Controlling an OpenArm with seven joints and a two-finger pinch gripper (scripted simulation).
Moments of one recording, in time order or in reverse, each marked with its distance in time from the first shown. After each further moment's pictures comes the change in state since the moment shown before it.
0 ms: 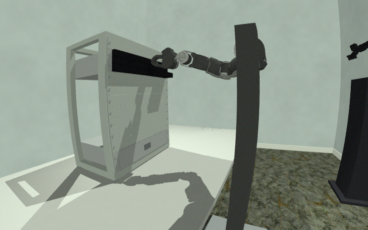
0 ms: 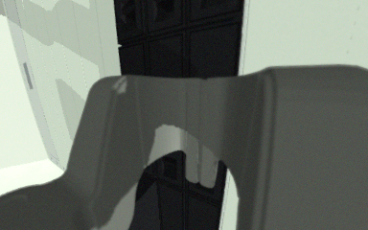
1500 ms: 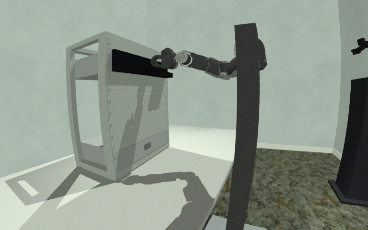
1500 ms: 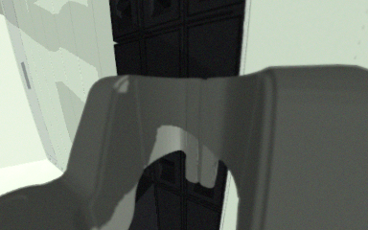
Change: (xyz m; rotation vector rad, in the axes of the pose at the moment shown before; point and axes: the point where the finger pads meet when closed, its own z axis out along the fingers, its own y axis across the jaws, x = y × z) arm -0.001 0.000 0.004 0.002 0.000 -0.001
